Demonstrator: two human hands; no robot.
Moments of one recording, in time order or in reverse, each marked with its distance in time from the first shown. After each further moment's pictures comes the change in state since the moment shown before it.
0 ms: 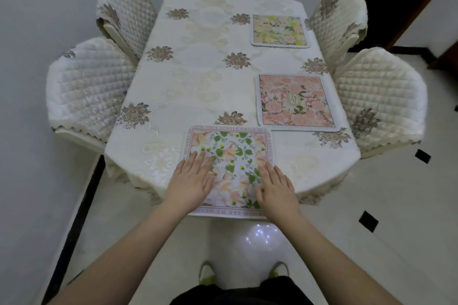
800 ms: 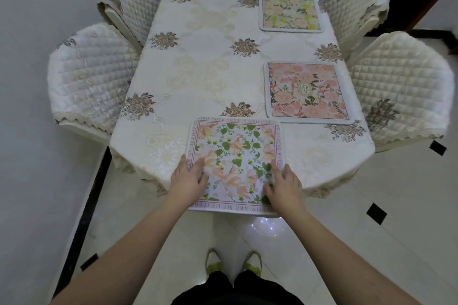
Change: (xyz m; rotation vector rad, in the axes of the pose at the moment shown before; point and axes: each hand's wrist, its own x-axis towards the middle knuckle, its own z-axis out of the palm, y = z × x) left_hand 0.004 -0.020 0.026 -0.273 -0.166 -0.357; right_hand 0.023 0.014 0.031 0.147 -0.088 0.209
